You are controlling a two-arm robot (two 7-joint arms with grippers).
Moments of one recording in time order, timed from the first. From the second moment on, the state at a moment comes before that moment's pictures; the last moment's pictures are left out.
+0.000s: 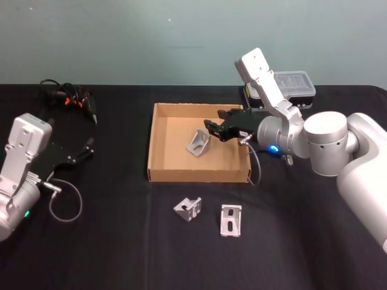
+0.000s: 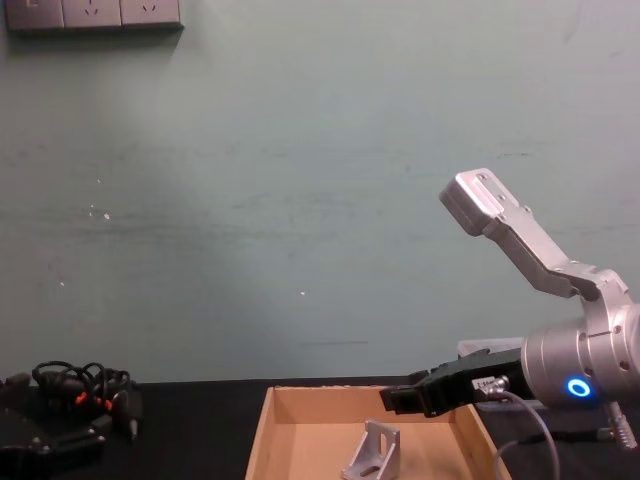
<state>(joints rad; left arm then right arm) -0.20 0.60 0.45 -1.41 -0.25 -0.12 0.03 0.68 0.22 -0.52 -0.99 0.19 0.29 0.44</state>
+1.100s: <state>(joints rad) -0.20 0.60 0.45 -1.41 -0.25 -0.12 0.03 0.35 0.46 -0.41 -1.50 0.30 0.31 0.50</state>
